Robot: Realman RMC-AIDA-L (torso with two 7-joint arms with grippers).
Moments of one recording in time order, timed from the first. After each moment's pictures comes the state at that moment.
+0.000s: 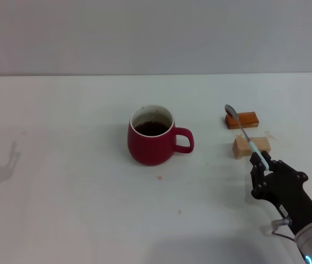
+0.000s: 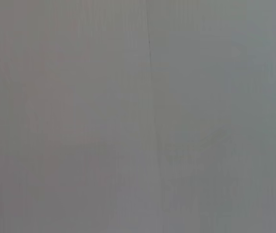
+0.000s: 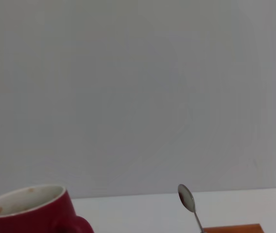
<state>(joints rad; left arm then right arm) -0.15 -2.07 -1.05 -0.30 2.44 1.31 0.00 0.28 2.07 0.25 0.52 -1.85 -1.11 -0.05</state>
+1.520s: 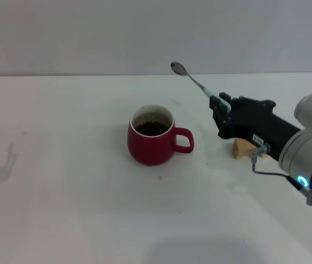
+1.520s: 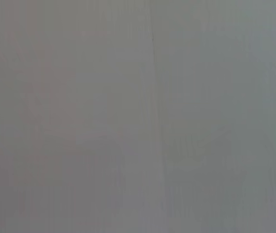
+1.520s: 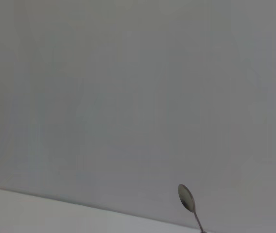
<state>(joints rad) -0.15 -2.07 -1.05 -0.29 2.43 1.31 0.00 -0.05 2.07 1.13 1.58 -1.99 0.20 -0.86</state>
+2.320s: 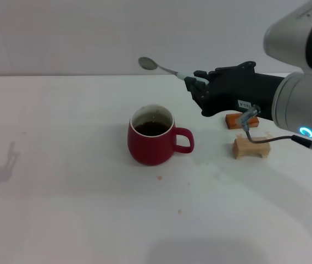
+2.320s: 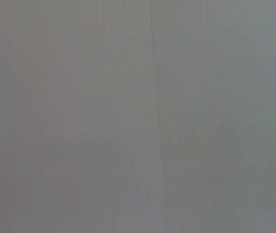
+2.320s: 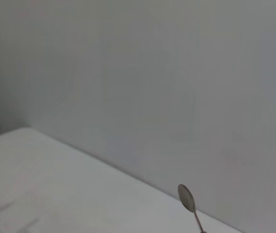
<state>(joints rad) -0.15 -2.07 -1.05 -0.29 2.43 1.31 0.00 0.17 2.07 1.28 1.94 -2.61 0.86 -0.28</state>
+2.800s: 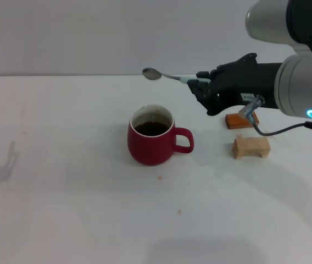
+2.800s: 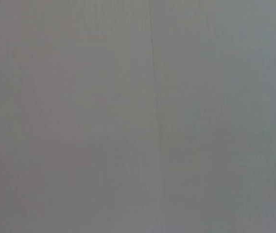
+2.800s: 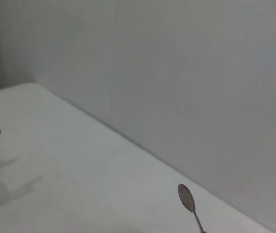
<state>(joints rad) -0.16 -2.07 -1.05 -0.29 2.43 1.31 0.00 0.32 2.08 1.35 2.02 -2.68 1.18 -0.23</state>
